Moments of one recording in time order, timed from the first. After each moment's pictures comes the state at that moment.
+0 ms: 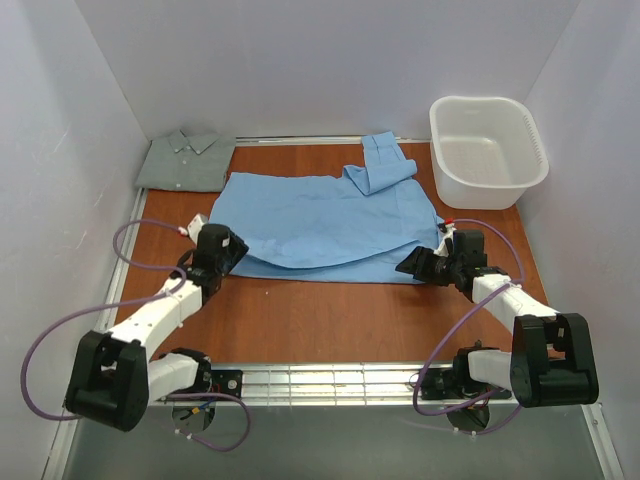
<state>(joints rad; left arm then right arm) -0.30 1.08 0.48 -0.11 -0.14 -1.03 0.09 1.22 0.47 -0.12 -0.51 0.46</state>
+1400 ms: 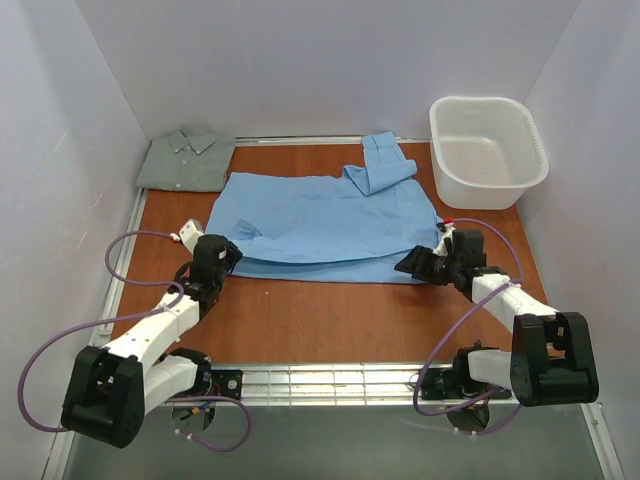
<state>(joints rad) -0.30 1.05 0.44 0.02 -0.29 -0.90 0.10 1.22 0.47 -0.10 -0.52 0.46</state>
